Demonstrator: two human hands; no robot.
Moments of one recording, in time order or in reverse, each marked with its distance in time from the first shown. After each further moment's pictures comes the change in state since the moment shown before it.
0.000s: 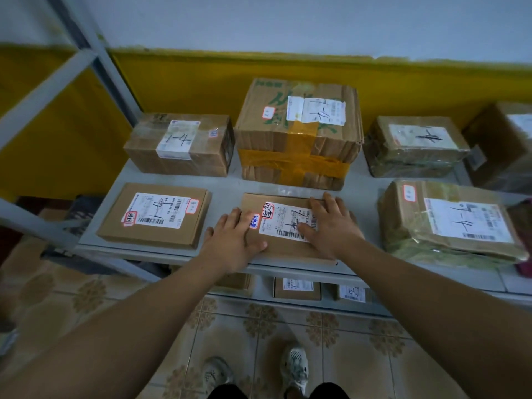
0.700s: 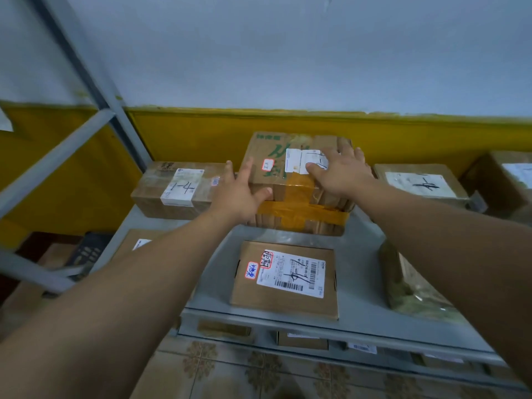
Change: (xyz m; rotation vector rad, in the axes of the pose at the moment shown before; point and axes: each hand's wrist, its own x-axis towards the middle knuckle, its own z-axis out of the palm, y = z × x) left_hand 0.086 0.056 -0.135 -0.222 0.335 -0.068; right_hand 0.104 -0.008 -0.155 0.047 0.275 0.047
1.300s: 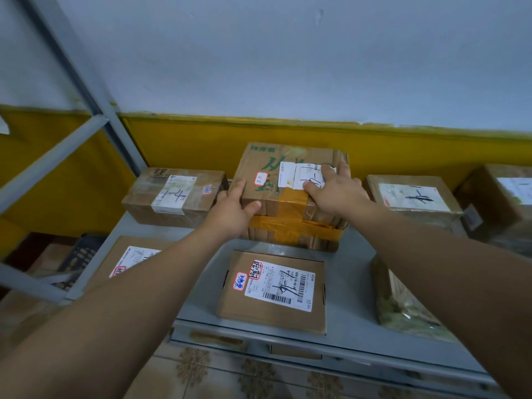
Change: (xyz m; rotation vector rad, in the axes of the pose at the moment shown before) left_hand -0.001 0.006 0.014 -0.166 -0.046 -0.094; right_hand 0.002 0.014 0.009 0.021 -0.065 0.060
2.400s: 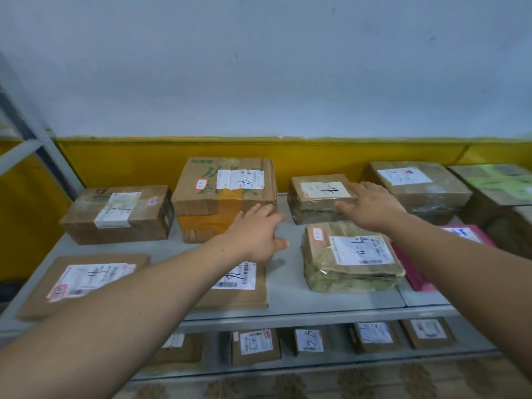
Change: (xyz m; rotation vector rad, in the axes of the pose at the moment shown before) left_hand -0.109 0.105 0.050 0.543 -0.311 0.604; right_hand -0.139 0.158 -0.072 -0.166 0.121 0.102
